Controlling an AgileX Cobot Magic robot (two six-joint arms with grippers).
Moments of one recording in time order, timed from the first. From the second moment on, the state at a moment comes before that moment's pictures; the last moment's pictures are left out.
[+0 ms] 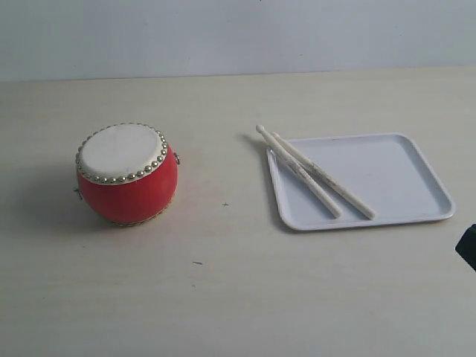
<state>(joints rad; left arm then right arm) -0.10 0.01 0.00 -0.03 0.37 -0.09 0.38 0.01 0.00 0.66 0.24 -0.39</state>
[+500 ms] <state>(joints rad) -0.10 0.01 0.00 -0.03 0.37 -0.09 0.38 0.01 0.00 0.64 0.24 -0.39</state>
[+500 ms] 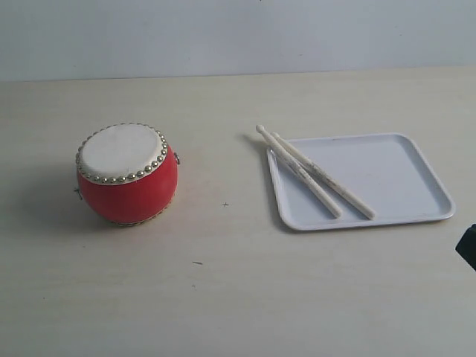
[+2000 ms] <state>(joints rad) -0.10 0.01 0.00 -0.03 0.37 -0.09 0.38 0.01 0.00 0.01 0.26 0.04</state>
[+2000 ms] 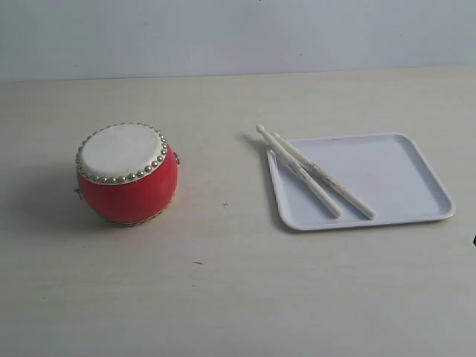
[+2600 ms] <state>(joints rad) -0.10 0.01 0.00 -0.03 0.37 -0.09 0.19 0.01 0.00 0.01 0.26 0.04</state>
